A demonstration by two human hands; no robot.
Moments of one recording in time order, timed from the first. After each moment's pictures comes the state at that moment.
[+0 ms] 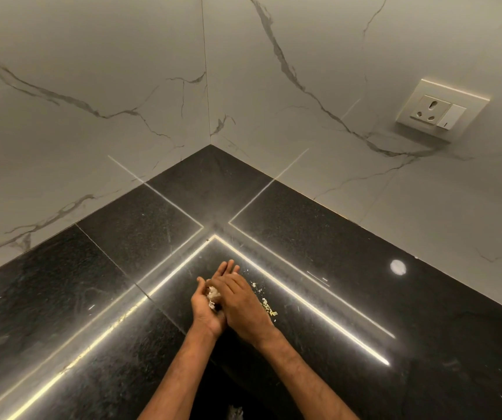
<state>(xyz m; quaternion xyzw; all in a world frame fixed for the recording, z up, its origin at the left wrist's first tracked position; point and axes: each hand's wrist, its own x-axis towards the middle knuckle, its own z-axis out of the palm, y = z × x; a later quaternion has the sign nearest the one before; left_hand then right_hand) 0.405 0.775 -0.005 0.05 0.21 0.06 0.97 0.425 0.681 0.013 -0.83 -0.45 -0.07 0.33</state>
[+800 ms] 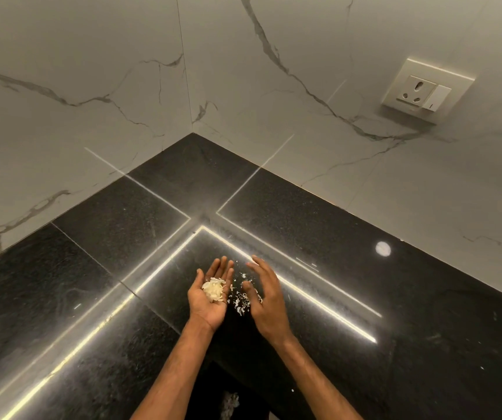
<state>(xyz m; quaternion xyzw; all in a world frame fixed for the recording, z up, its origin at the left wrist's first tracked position) 0.412 0.766 -0.008 0.07 0.28 0.06 0.95 0.424 0.619 -0.009 -0.86 -0.19 0.00 0.48</state>
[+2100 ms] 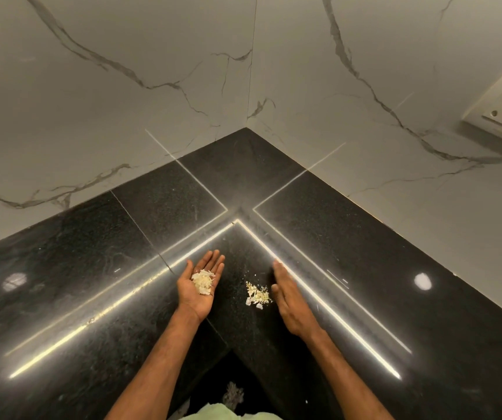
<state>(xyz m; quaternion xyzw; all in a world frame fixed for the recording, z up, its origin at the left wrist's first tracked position) 0.376 0.836 -0.019 0.11 0.31 0.16 0.93 0.461 0.610 -0.043 -0.85 -0.33 0.21 0.34</state>
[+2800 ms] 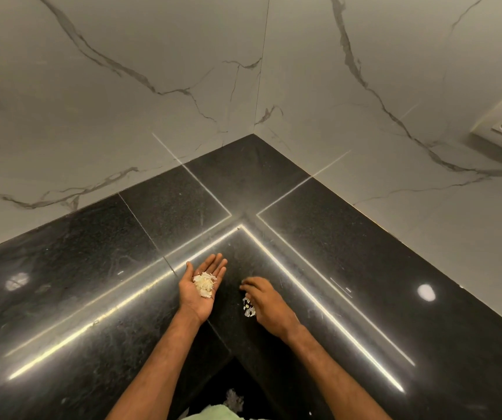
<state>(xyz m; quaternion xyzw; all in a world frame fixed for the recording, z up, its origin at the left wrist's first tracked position) 0.377 0.846 -0.023 0.14 0.30 0.16 0.93 0.450 0.665 -0.040 -0.82 -0.48 0.13 0.27</state>
